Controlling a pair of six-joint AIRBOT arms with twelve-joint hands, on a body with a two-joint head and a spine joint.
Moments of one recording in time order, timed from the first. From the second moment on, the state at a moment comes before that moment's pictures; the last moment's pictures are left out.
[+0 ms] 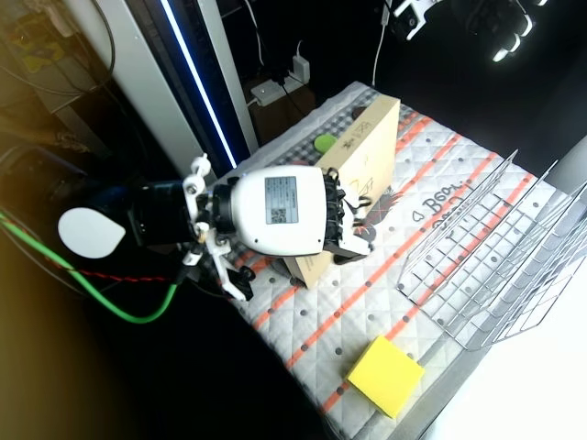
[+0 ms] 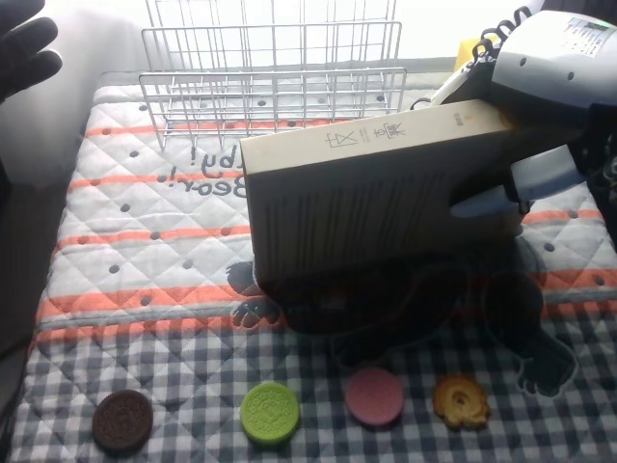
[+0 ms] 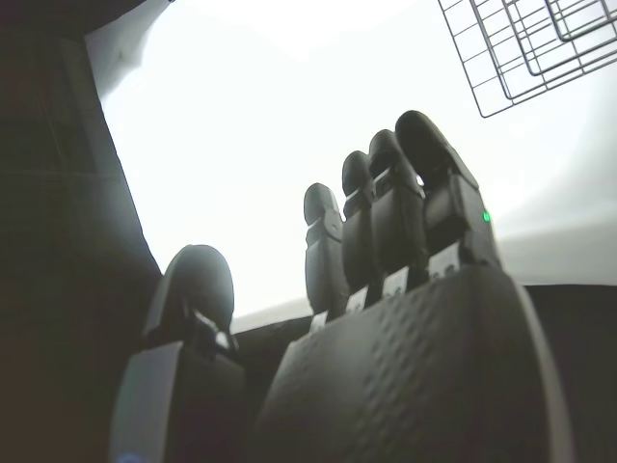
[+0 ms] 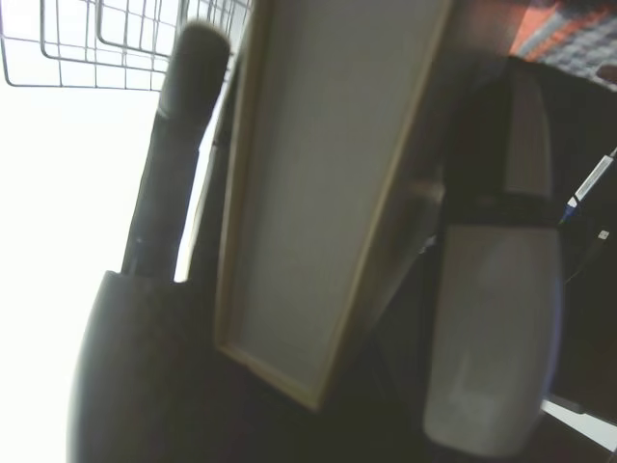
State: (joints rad) left arm 1.15 -0.72 1.03 -0.17 -1.18 0.01; right arm -0.47 -1.04 1.32 -0.56 0.68 -0.32
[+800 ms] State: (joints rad) left arm 1.15 -0.72 1.03 -0.17 -1.18 0.01; right arm -0.31 -1.05 1.36 -0.58 0.66 -0.32
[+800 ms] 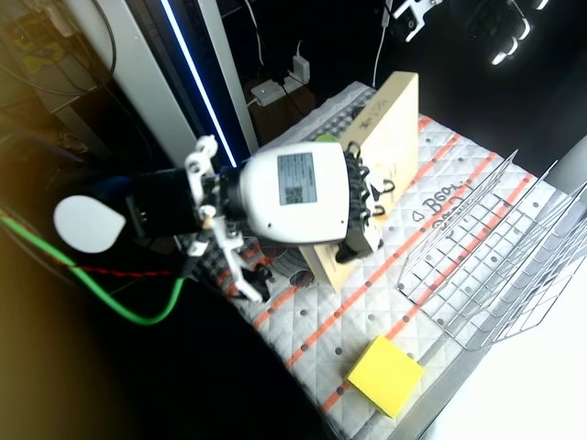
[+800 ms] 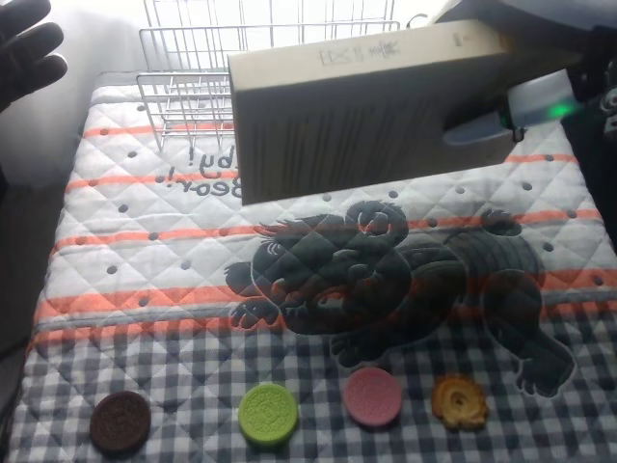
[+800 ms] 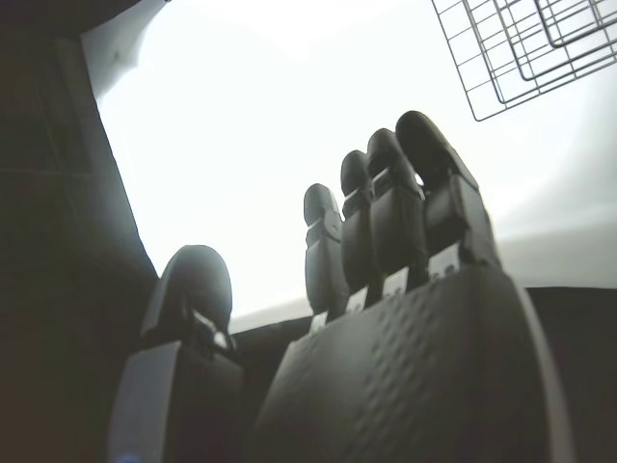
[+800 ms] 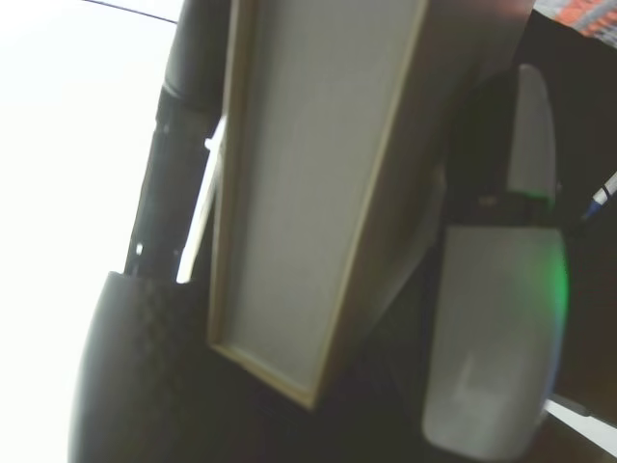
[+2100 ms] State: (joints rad) left arm 1.14 -0.73 1.03 -0.16 -1.16 0.01; right arm -0.08 -1.09 1.41 -0.65 0.64 -0.29
